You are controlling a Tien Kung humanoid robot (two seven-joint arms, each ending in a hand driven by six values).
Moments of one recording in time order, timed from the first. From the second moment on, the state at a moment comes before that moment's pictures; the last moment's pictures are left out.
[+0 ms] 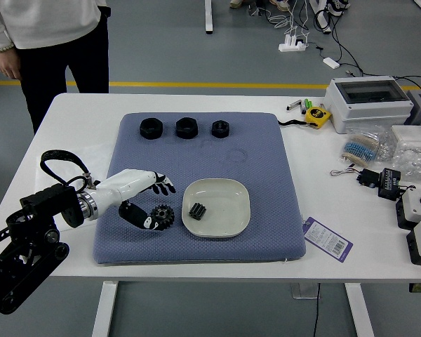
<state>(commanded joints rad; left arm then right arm) -0.46 0.35 -0.94 -1.26 2.03 -0.21 -0.09 0.14 -0.26 0.40 0.27 0.00 -0.23 -0.04</state>
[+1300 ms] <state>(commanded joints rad) -0.50 0.28 -0.91 -1.14 2.00 -0.20 -0.09 0.14 -0.25 0.41 0.27 -0.01 -0.23 -0.05</state>
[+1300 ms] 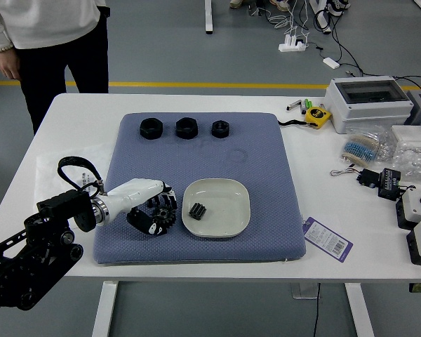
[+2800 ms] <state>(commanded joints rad) -0.60 0.15 -0.84 -1.20 1.90 -0.10 -0.09 0.15 -0.26 0.41 0.27 0.00 -0.24 -0.04</state>
